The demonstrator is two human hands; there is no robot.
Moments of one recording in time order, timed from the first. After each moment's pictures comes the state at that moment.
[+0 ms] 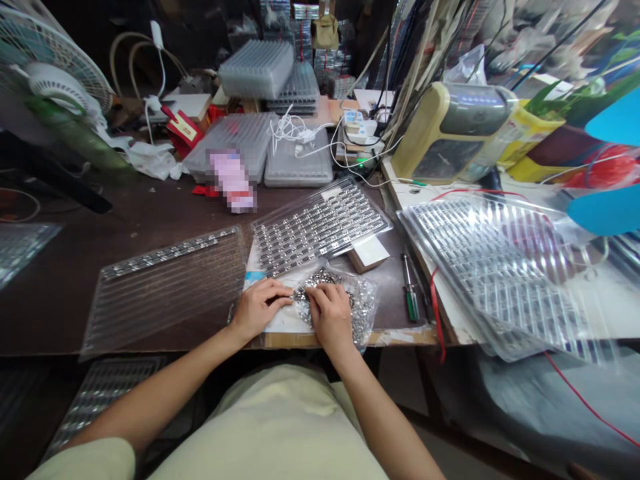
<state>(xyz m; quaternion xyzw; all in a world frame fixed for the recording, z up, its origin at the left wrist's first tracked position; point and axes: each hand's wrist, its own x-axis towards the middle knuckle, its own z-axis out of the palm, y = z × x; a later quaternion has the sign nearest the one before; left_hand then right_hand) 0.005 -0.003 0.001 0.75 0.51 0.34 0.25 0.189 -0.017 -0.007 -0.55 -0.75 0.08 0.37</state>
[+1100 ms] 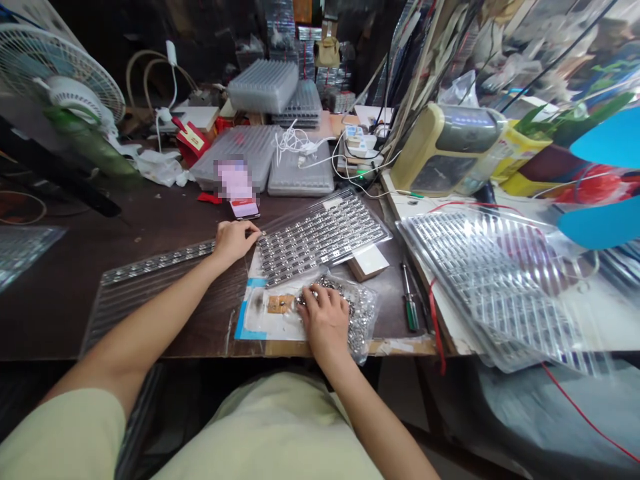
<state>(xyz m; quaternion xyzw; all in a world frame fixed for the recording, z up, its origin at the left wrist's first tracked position) -0.068 0.142 0.032 0.72 0.65 0.25 0.05 0.174 -0.017 0.005 -0.58 -0.78 -0.02 0.24</state>
